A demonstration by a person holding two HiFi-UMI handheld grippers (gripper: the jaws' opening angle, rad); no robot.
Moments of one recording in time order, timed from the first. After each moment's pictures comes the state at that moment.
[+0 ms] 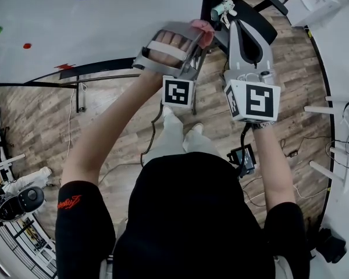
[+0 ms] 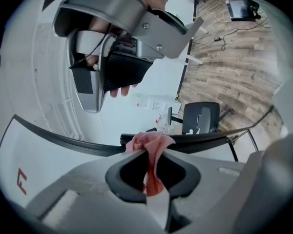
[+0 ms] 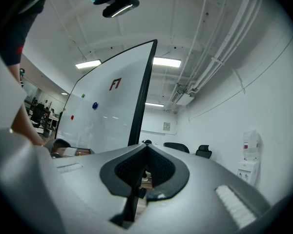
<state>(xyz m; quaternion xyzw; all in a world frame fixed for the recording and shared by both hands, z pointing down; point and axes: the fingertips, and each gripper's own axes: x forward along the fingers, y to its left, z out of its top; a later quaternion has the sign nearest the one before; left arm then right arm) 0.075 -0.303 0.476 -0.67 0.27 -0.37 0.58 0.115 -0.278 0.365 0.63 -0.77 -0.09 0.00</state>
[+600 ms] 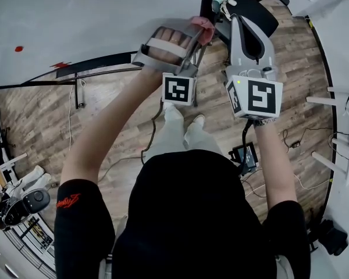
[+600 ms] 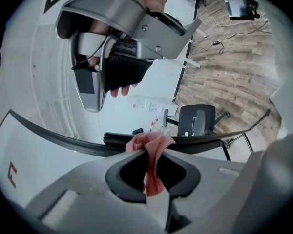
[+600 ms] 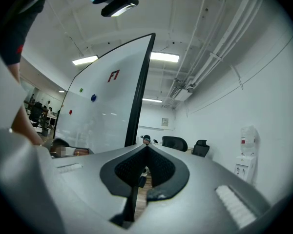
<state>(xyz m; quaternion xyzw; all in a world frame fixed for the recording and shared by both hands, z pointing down) 0.076 -0.305 0.506 -0.69 0.26 -0.37 0.57 0.120 -0.286 0.393 0.64 -0.76 -0.07 0.02</state>
